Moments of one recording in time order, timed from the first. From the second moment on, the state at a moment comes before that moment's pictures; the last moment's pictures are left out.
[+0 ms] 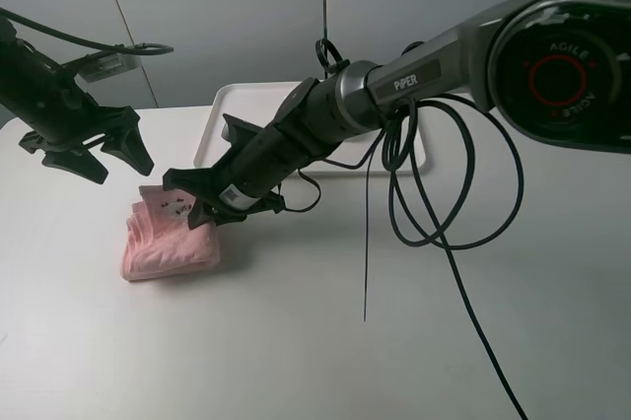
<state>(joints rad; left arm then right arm) 0.00 1.87 -1.21 -0.39 0.90 0.33 0.75 2.38 -1.57 1.15 0.58 -0.46</state>
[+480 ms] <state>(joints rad) 0.00 1.87 -1.21 -0.46 0.91 0.41 0.57 2.27 -1.71 0.96 0.68 -0.41</state>
